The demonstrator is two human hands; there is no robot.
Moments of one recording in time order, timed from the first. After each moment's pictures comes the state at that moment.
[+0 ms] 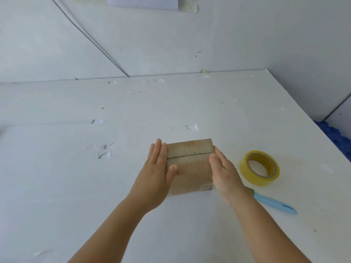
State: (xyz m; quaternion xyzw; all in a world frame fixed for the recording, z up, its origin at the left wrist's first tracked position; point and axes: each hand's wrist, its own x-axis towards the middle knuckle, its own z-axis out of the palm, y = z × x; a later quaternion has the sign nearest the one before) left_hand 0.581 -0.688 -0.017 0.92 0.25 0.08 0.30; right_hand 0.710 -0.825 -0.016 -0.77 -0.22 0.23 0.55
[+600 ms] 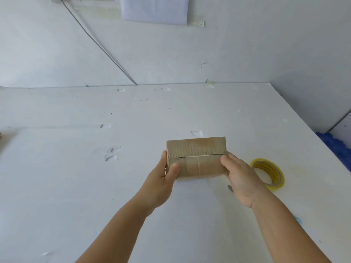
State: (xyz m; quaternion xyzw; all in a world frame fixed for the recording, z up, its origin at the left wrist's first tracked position) left_hand 0.573 -0.689 0.001 0.74 0.25 0.12 0.61; right_hand 0.733 -0.836 -0.002 -0.72 -0.20 0.36 0.56
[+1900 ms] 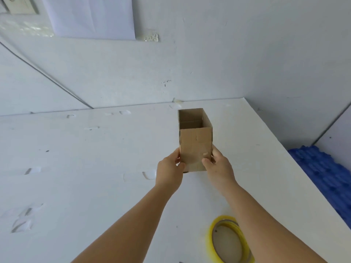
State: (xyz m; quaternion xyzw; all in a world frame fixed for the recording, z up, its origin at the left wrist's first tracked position) left_hand 0.881 -0.685 -0.048 0.82 0.31 0.18 0.45; right_hand 0.972 -0.799 -0.043 -0.84 -0.23 0.14 0.47
